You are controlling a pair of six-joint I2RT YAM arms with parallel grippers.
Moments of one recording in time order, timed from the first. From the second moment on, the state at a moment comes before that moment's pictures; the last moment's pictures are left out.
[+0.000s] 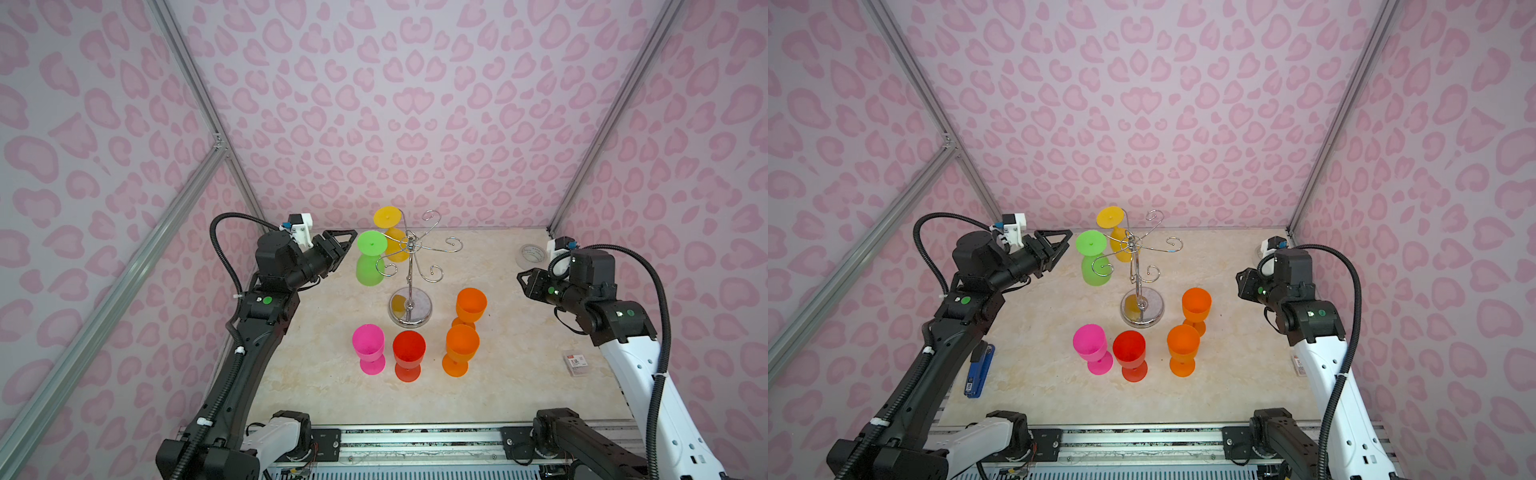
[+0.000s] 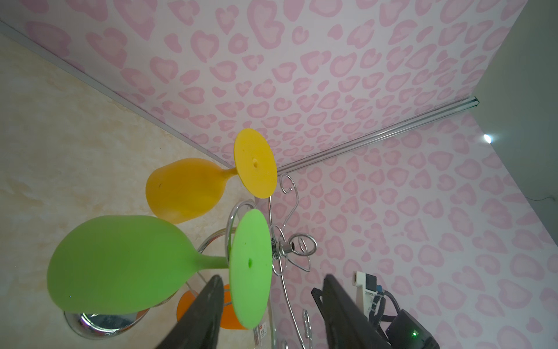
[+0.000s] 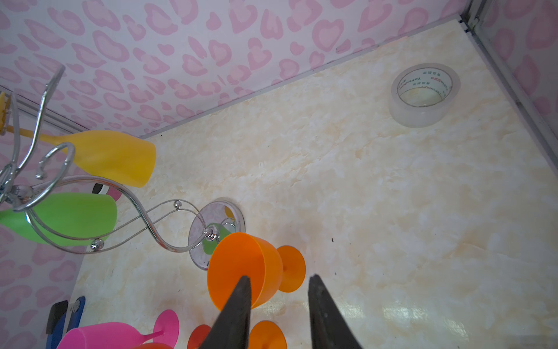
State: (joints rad) left arm -0.15 1.14 1.13 -0.16 0.58 -1.05; right arm 0.06 1.00 1.18 -0.80 -0.19 0.39
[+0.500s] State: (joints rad) left arm -0.20 1.17 1.10 -0.16 0.60 -1.03; right arm 0.03 1.00 1.16 -0.74 -0.25 0.43
